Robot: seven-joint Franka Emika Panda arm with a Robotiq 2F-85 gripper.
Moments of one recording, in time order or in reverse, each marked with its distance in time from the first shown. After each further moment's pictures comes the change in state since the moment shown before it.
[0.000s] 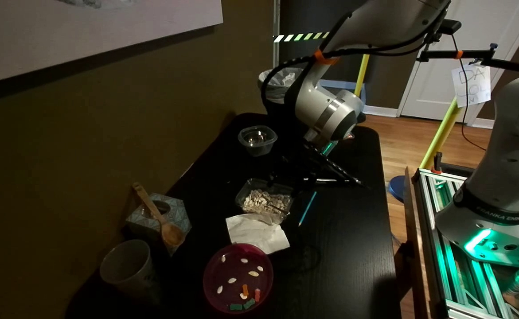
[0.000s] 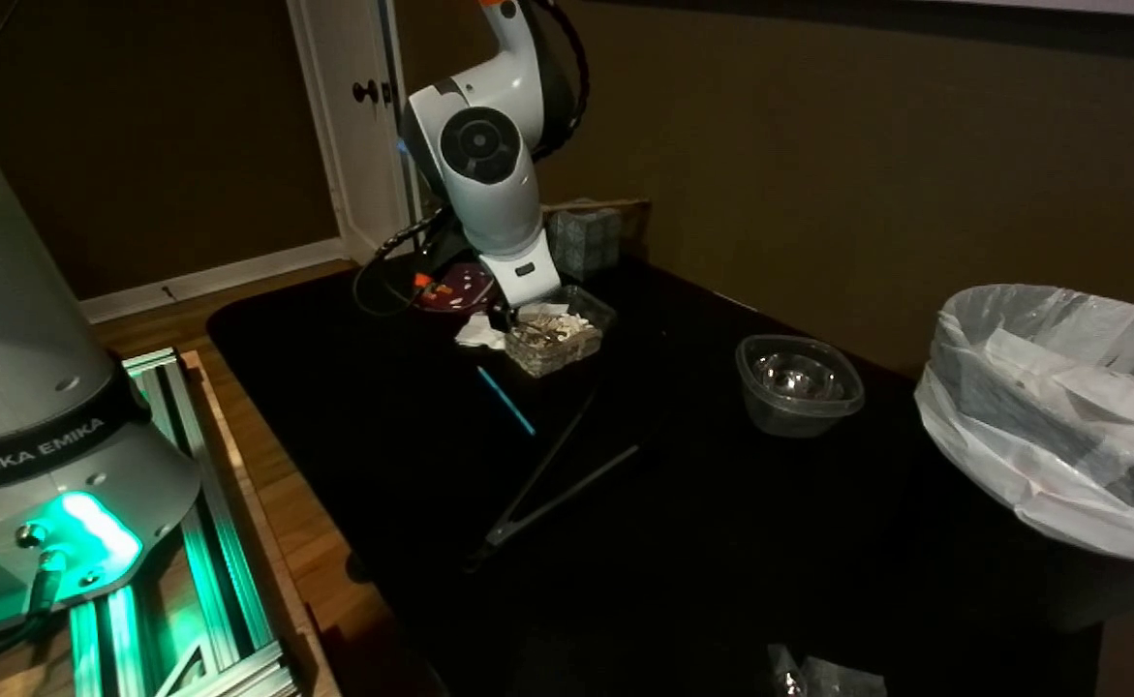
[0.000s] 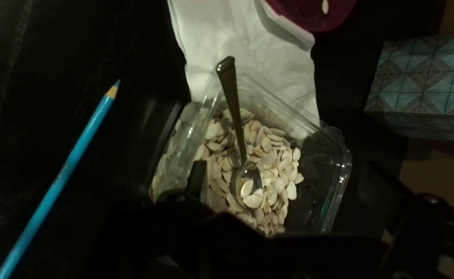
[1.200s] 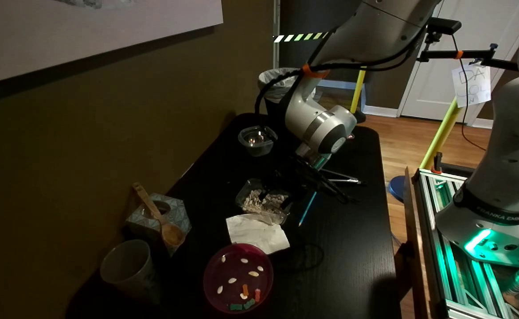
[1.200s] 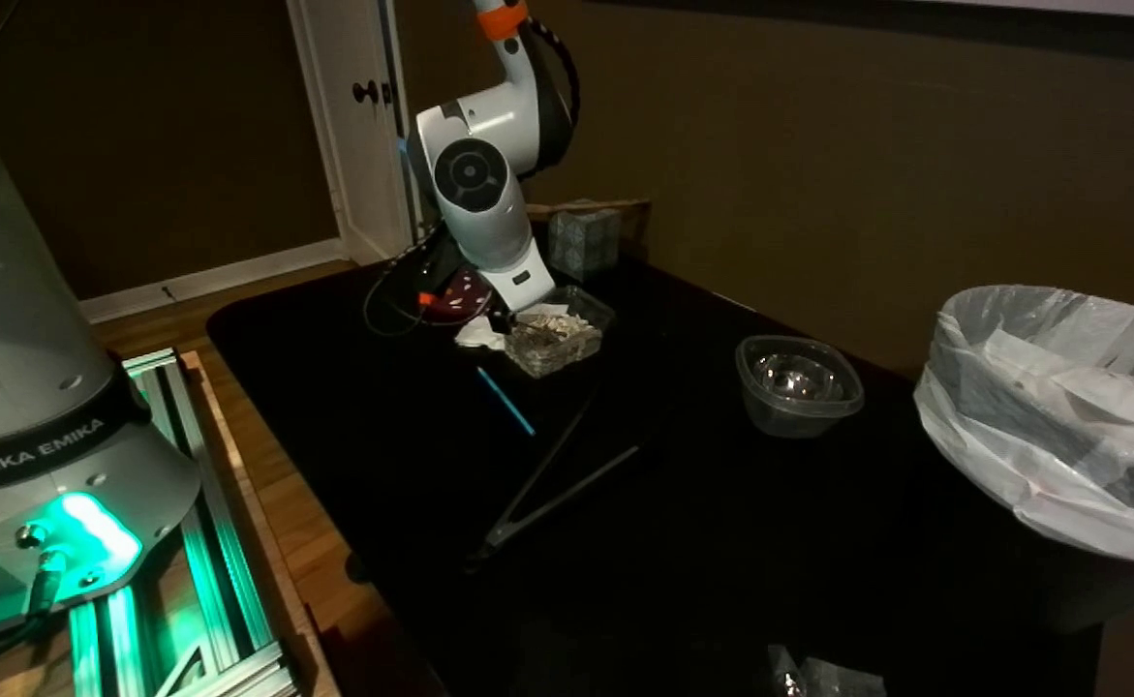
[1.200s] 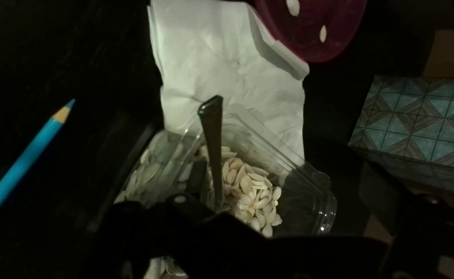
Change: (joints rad) arm 0.041 0.103 0.018 0.082 0.189 -0.028 -0.267
